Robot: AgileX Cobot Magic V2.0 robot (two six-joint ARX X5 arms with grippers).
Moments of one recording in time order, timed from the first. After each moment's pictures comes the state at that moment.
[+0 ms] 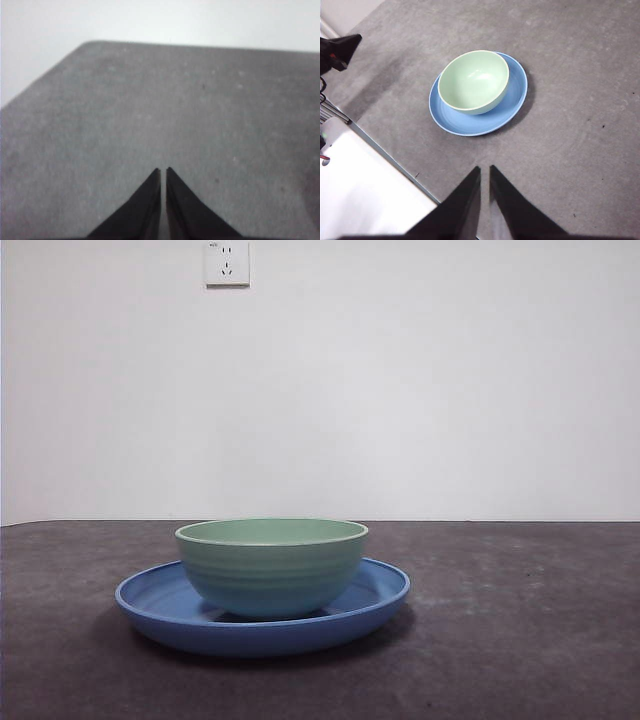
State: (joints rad) left arm -0.02 0.03 0.03 -0.18 -0.07 -0.04; right arm 0.51 0.56 0.98 -1.06 -0.29 0.16
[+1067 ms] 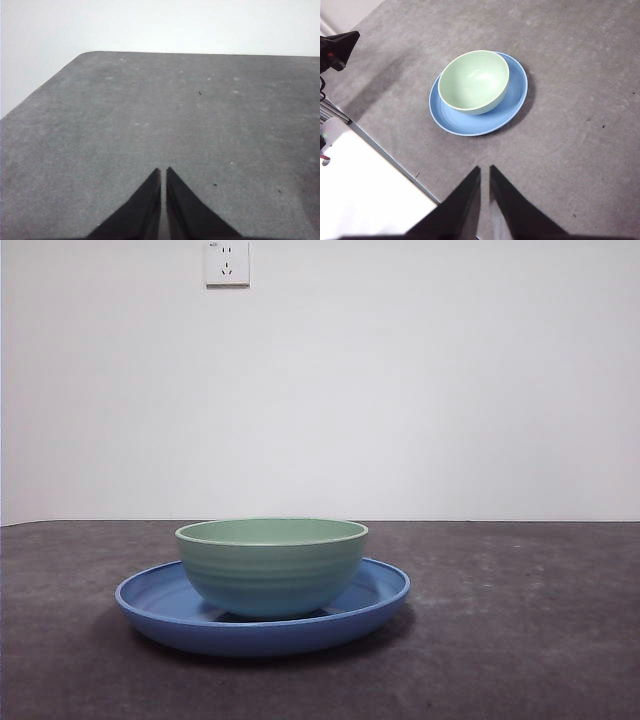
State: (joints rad) left arm -0.02 0.00 0.03 -0.18 -0.06 -0.01; right arm 0.51 0.56 0.98 -1.06 -0.29 0.16
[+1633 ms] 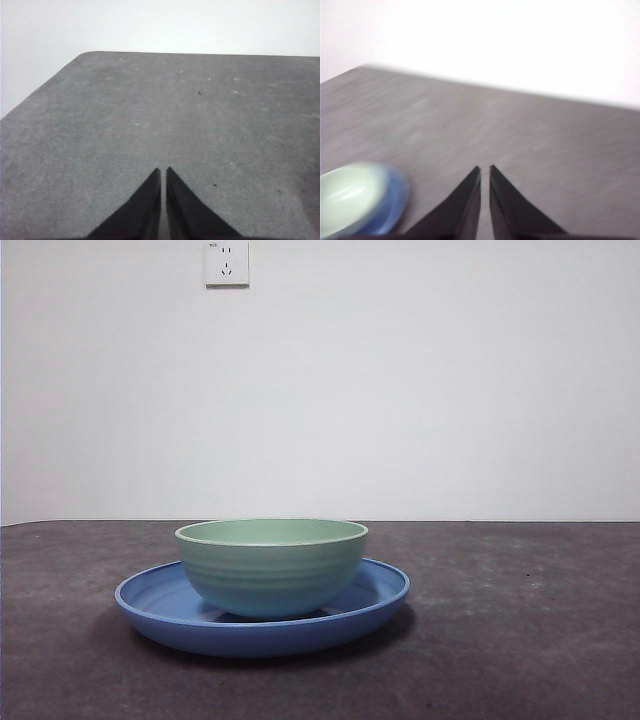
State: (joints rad) left arm -0.02 0.00 0.03 -0.18 -0.06 -0.01; right arm 0.10 0.28 0.66 -0.52 -0.20 0.00
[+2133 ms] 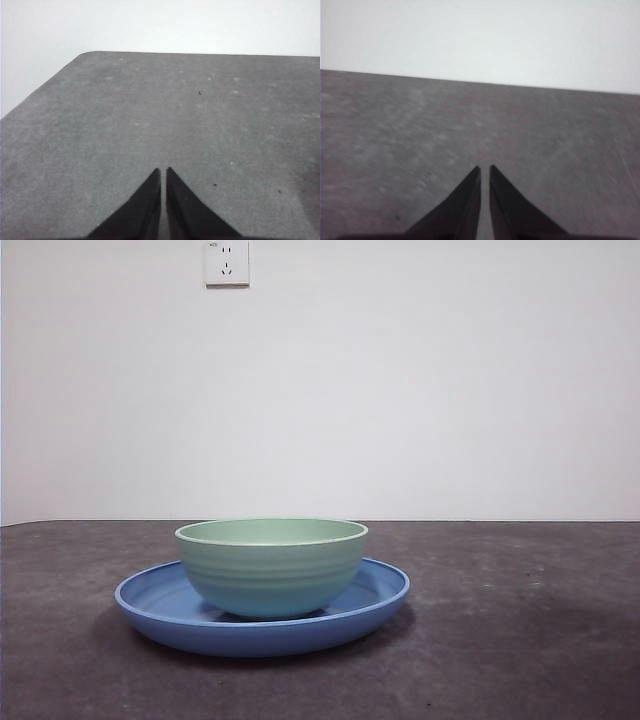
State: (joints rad) left arm -0.02 0.00 0.03 -0.18 -0.06 -0.01; right arm -0.03 0.03 0.06 -0.09 -0.10 -0.01
